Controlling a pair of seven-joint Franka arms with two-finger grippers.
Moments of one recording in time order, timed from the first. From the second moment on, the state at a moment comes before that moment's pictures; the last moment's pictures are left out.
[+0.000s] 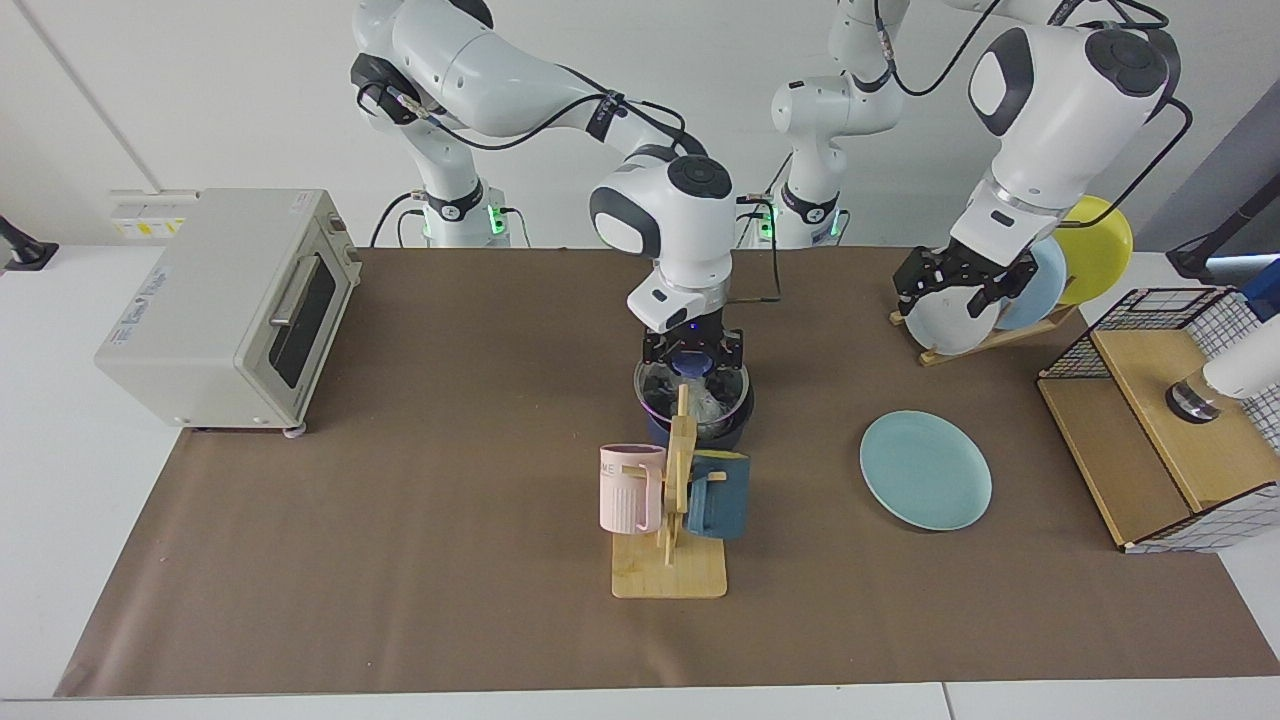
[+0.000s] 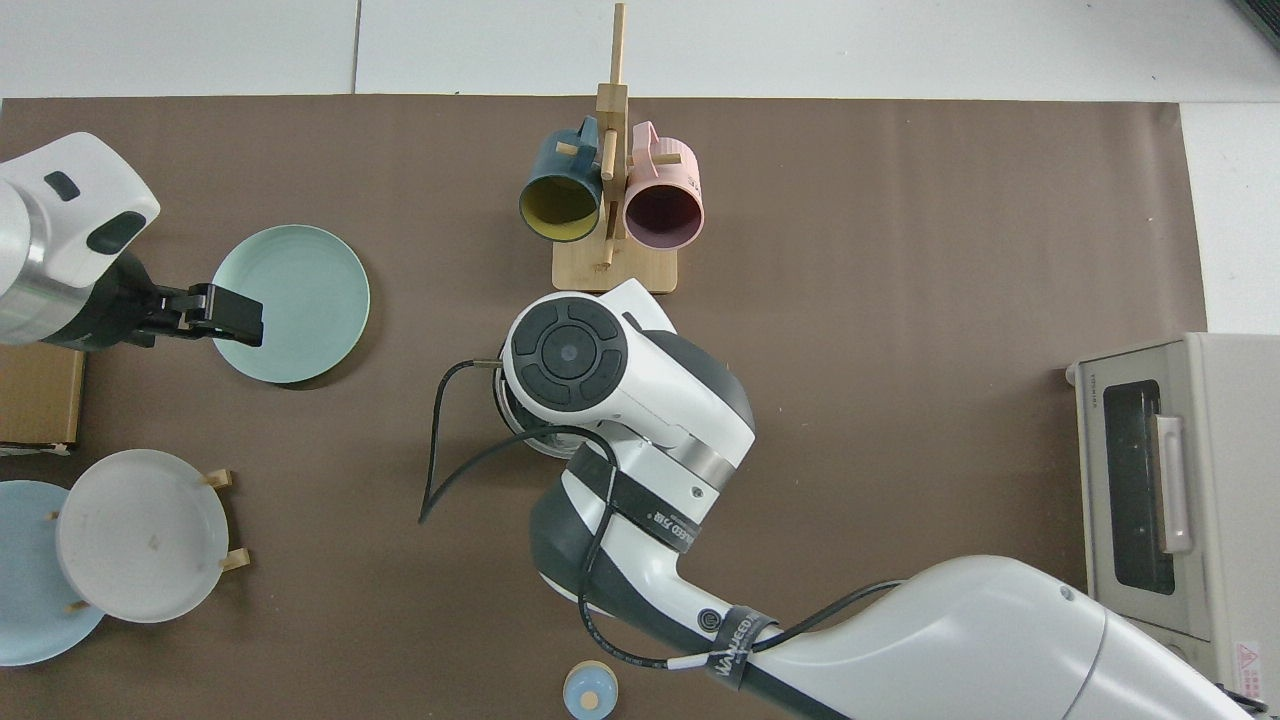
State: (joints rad) left arm 0.04 0.07 -0.11 -1.61 -0.03 1.65 -0.01; right arm 0.09 0.64 0.77 -1.43 -0.50 1.99 1.09
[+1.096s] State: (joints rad) left arm 0.05 0.06 -0.10 -1.60 -0.03 1.65 -0.01; right arm 0.13 0.77 0.82 -1.29 -0.58 1.88 1.09
